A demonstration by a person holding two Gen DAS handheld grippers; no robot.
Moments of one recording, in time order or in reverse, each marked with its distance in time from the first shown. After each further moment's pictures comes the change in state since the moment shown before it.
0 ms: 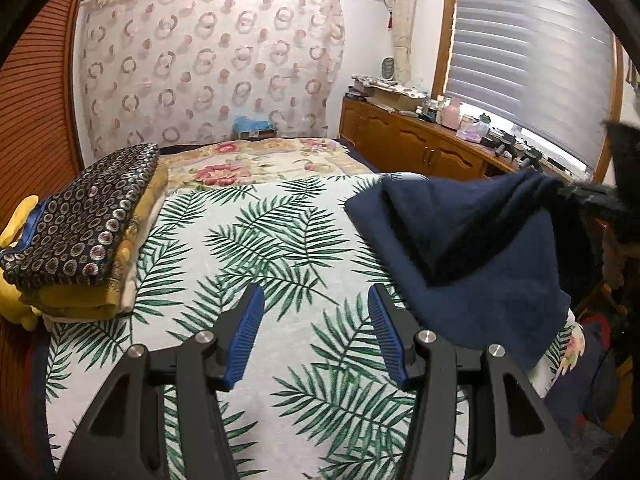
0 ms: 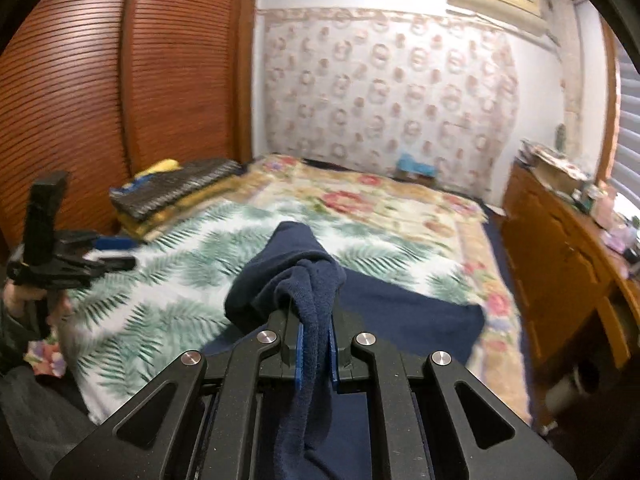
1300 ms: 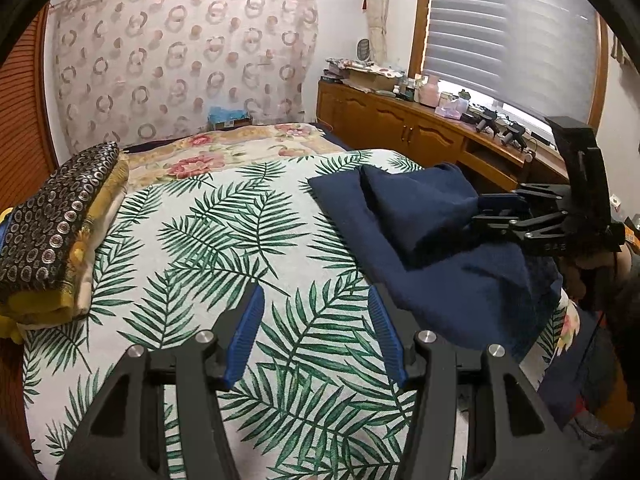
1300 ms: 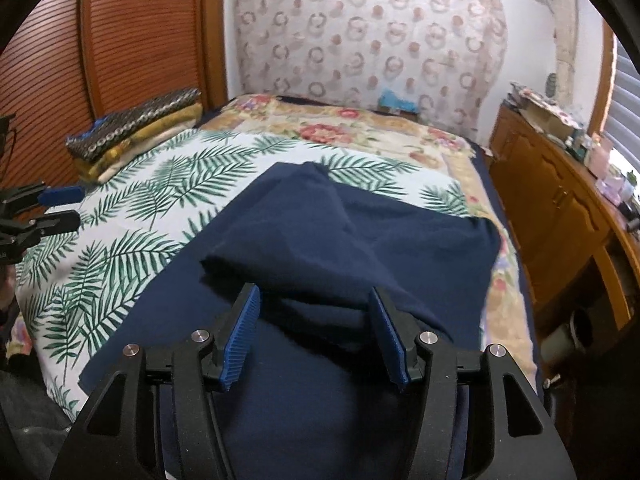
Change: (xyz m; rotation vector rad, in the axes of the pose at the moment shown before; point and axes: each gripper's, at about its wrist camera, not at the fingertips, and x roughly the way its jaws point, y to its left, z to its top) left arm 0.025 -0.035 -0.006 0.060 0.058 -0.052; right arm 0.073 0.002 -0.037 0.010 0.188 -0.007
